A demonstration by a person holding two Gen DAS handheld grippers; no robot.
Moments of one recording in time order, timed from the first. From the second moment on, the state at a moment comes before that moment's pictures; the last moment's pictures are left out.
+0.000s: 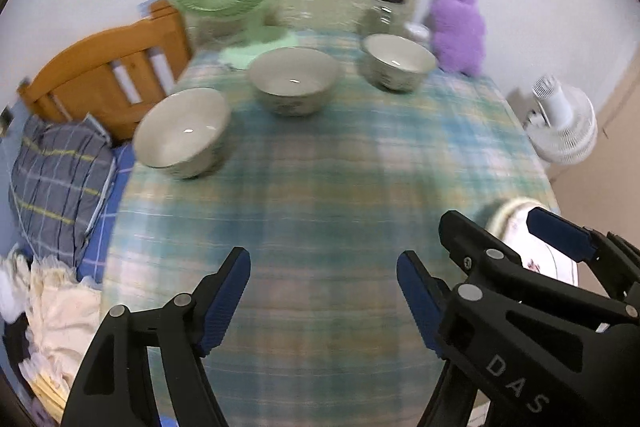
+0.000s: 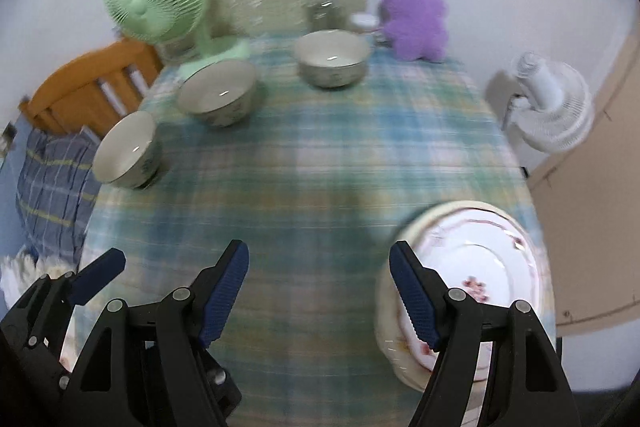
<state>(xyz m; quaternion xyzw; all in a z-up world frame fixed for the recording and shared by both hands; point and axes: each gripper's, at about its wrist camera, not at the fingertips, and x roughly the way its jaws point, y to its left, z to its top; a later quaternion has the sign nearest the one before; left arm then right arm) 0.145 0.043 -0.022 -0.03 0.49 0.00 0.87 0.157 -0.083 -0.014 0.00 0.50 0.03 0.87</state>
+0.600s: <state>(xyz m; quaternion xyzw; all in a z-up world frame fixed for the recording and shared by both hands) 0.229 0.181 -0.027 0.00 0.47 0.03 0.88 0.237 0.061 -0.012 0.03 0.47 0.05 0.88</state>
